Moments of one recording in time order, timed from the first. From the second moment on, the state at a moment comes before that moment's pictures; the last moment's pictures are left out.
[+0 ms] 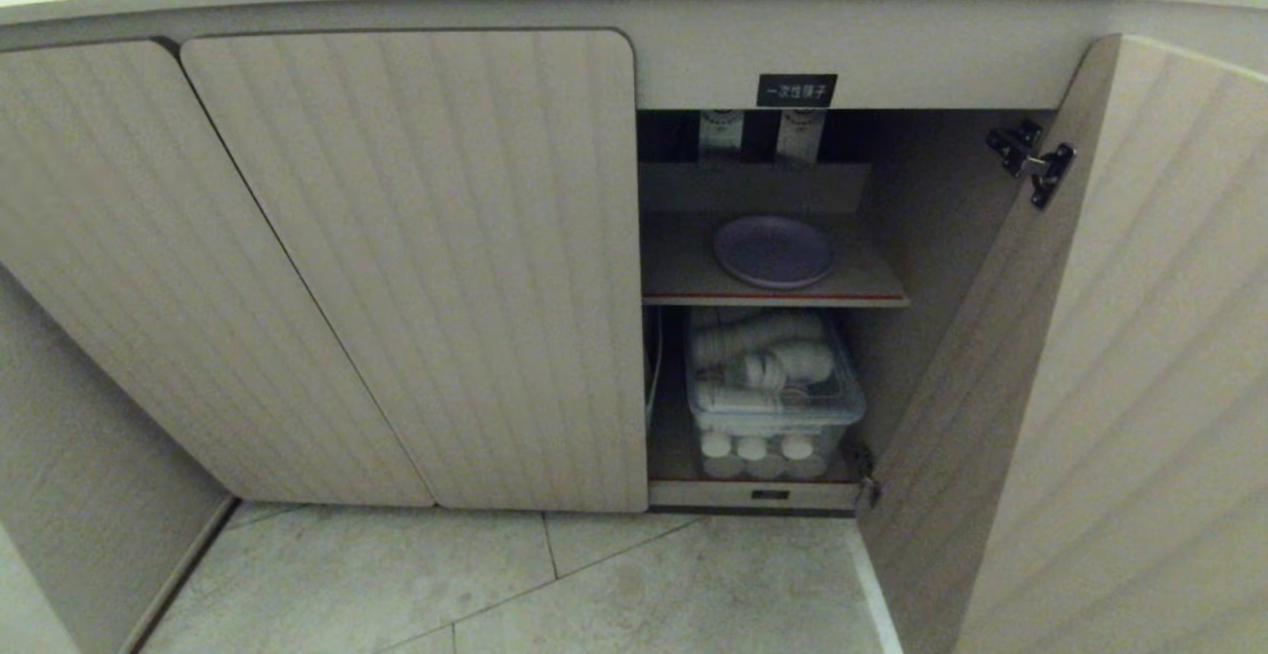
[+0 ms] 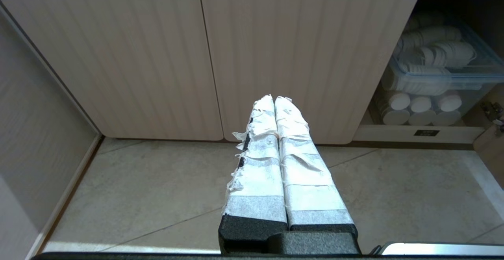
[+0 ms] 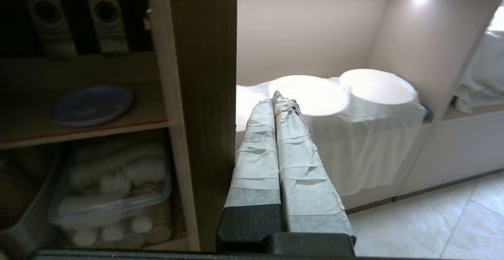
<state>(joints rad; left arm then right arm) 0.00 0.00 0.00 0.00 0.01 0.00 0.00 0.37 -0.25 -0.42 -0.35 -0.09</state>
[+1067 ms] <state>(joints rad) 0.00 0.00 0.00 0.00 0.01 0.00 0.10 0.32 -0.19 -0.42 -0.08 -0.09</state>
